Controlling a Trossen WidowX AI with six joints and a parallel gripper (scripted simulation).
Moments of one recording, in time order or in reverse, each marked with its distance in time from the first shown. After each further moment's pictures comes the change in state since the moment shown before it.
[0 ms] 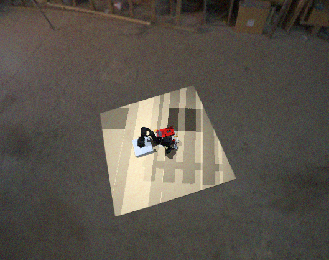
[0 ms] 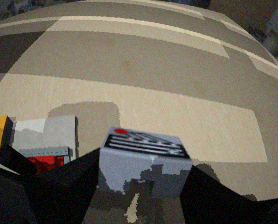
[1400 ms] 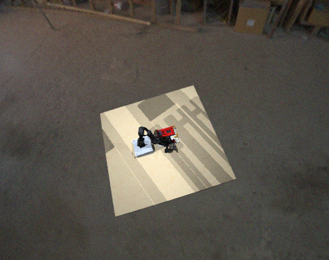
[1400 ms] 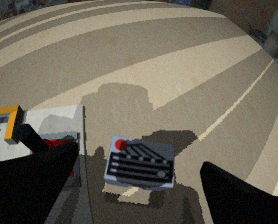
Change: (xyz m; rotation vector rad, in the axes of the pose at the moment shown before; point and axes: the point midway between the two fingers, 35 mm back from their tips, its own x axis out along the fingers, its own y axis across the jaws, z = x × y) arm -0.019 0.001 -0.007 -0.007 0.001 0.002
